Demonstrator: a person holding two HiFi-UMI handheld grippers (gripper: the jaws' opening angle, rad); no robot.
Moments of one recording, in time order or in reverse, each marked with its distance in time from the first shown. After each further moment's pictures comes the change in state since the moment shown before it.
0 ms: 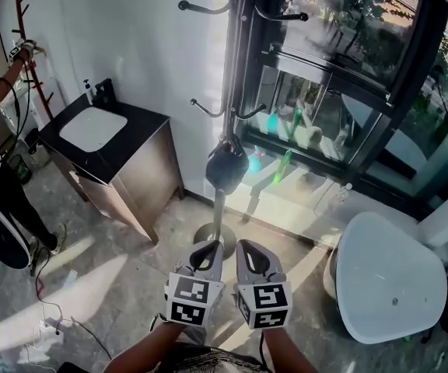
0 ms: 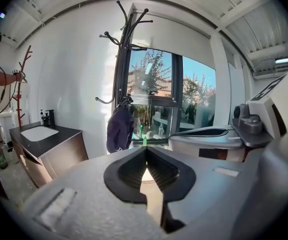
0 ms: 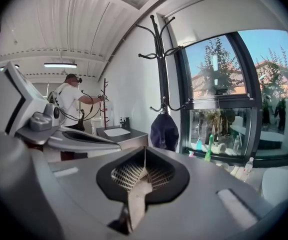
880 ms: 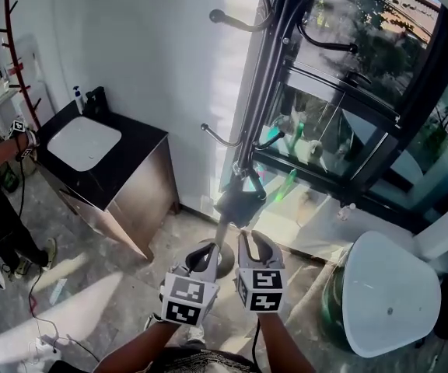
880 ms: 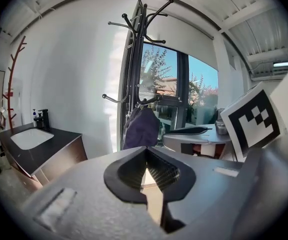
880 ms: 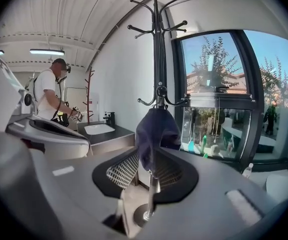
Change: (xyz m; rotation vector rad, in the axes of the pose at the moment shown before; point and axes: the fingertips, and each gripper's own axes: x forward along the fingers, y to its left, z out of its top) left arm 0.062 0.103 0.022 0.007 0.014 -0.052; right arm 0.141 -0.032 0.019 -0.011 0.058 -0.142
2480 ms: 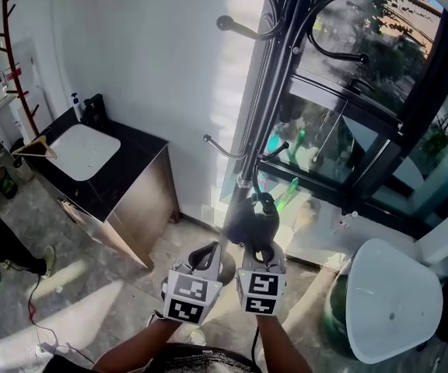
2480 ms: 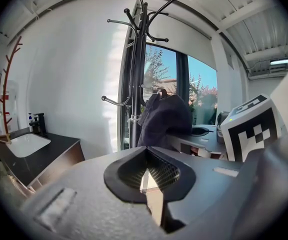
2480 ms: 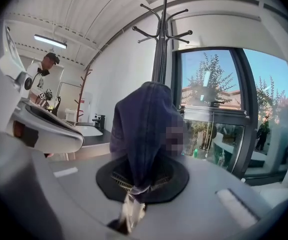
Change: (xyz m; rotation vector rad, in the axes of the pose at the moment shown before) left arm 0.027 0.022 0.013 0.027 -0.018 -0.021; right arm 0.028 -0.014 0.018 -0.091 -0.105 -0.119
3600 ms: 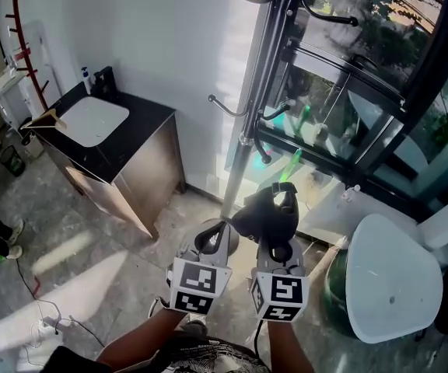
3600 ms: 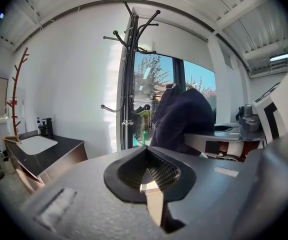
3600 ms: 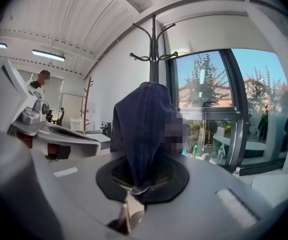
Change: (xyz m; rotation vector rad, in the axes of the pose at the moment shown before) left arm -0.057 -0.055 0.001 0.011 -0.056 0.047; right arm -0.118 -0.005 0.009 0.084 -0.034 0.027
